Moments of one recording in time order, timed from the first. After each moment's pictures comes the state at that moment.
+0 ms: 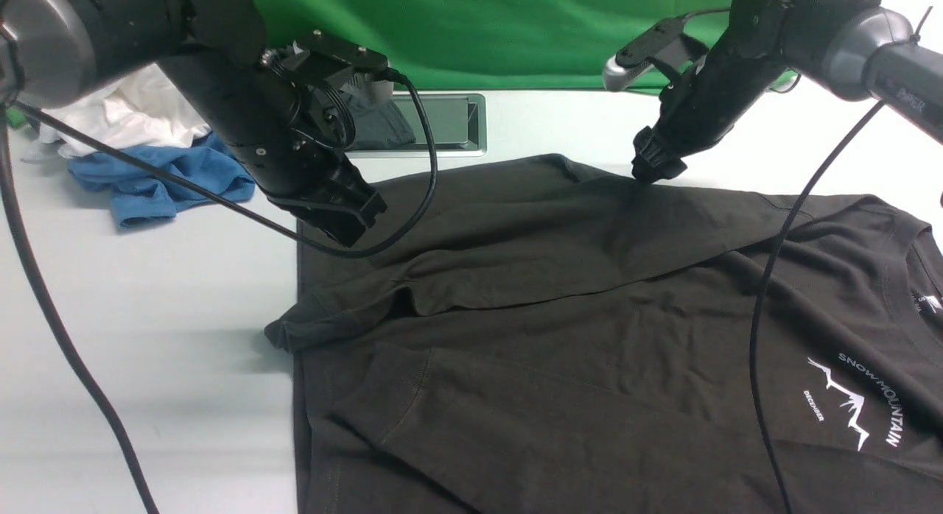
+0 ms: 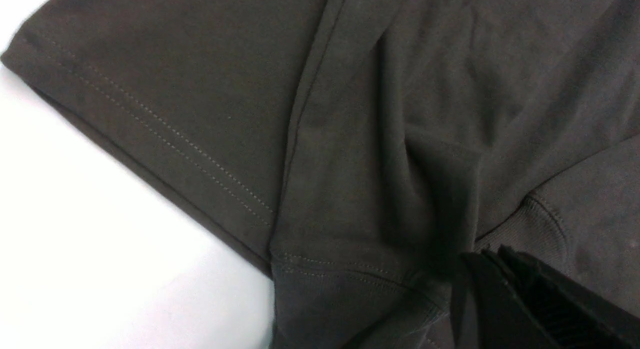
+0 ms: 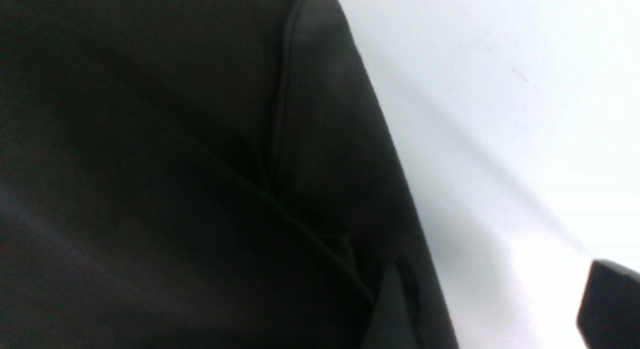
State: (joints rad) right arm 0.18 2.37 -2.10 0.14 1.00 -0.54; left arm -0.23 1.82 -1.50 -0.20 1.09 0.49
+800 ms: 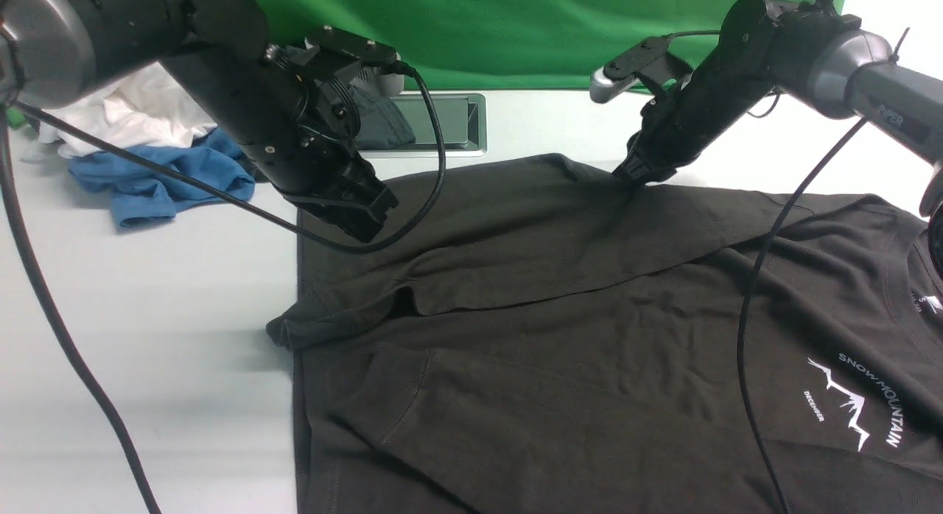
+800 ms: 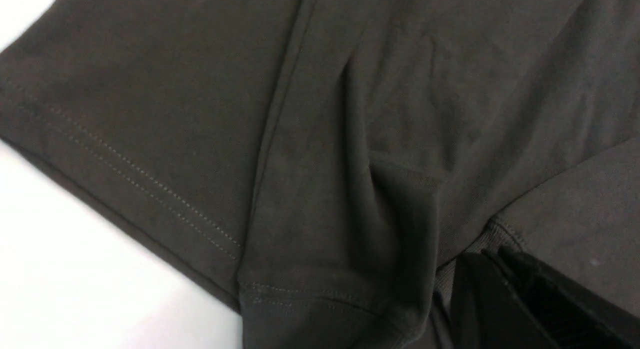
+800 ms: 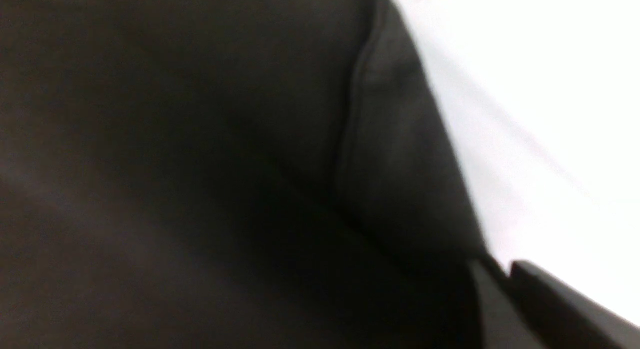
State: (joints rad) right arm 0.17 2.42 -2.10 0.26 0.94 -0.61; left arm -0.23 1.82 -1.50 -0.28 1.07 0.55
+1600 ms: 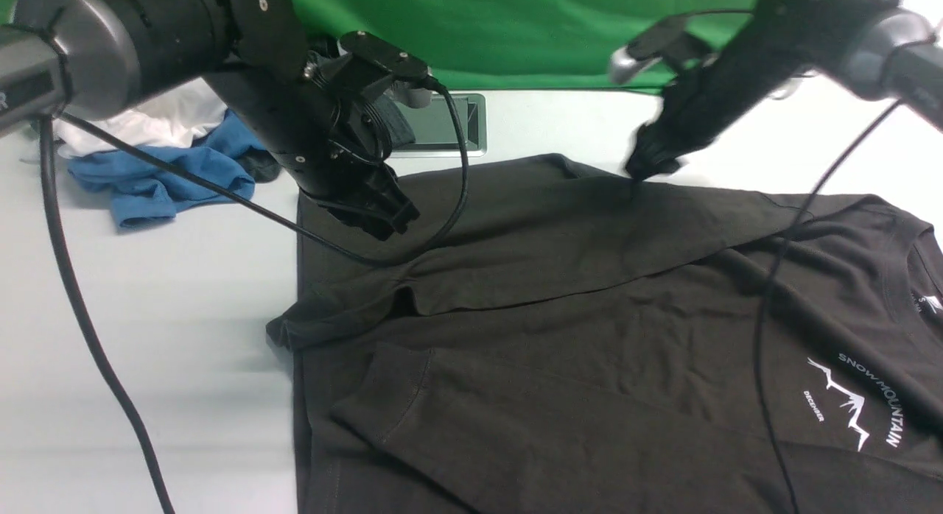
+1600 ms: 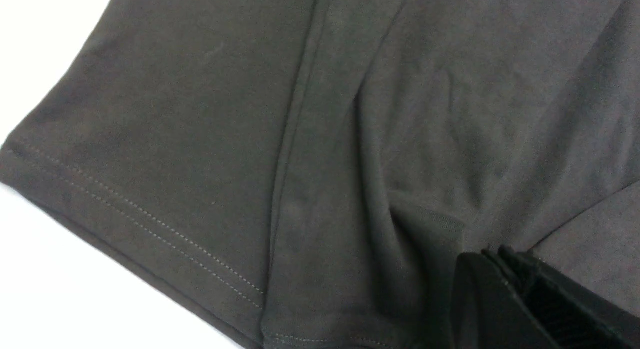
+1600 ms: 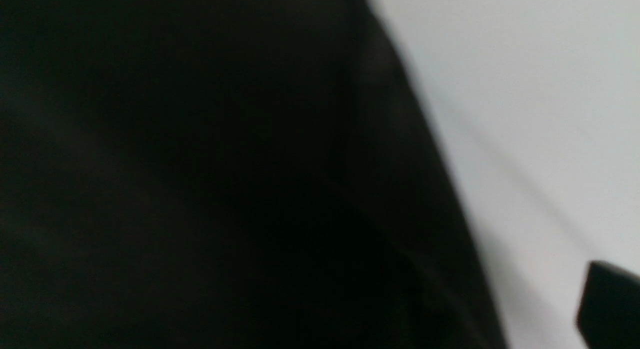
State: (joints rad) right arm 0.16 2.39 -2.10 0.33 1.00 -0.76; left arm -0.29 1.85 -1.50 -0.21 0.99 0.55
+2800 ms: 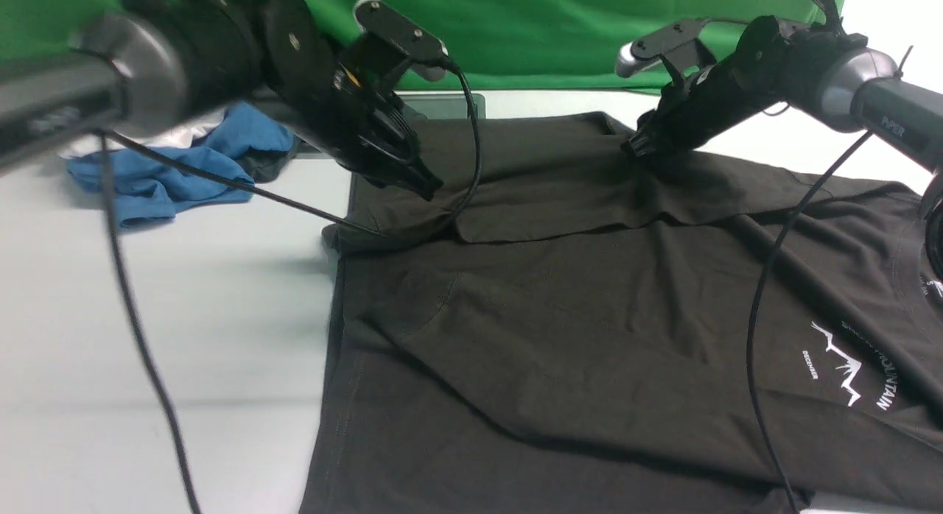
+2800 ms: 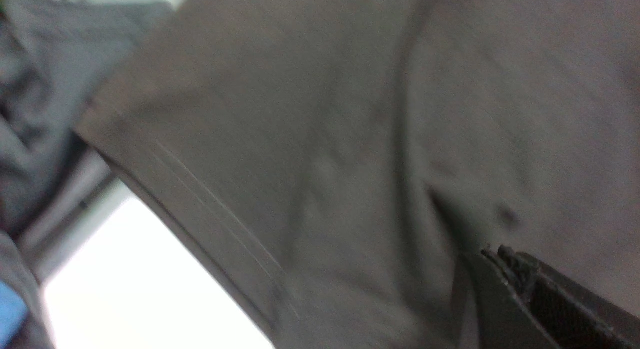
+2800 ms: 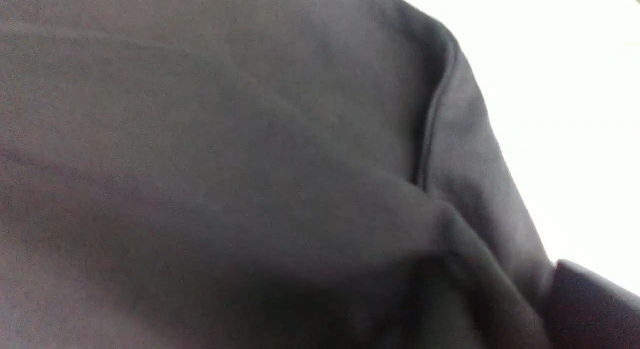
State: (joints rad) right arm 0.13 2.47 -2.11 0.28 0.73 -0.51; left arm -0.29 1.97 -1.50 -0.20 0.57 0.61
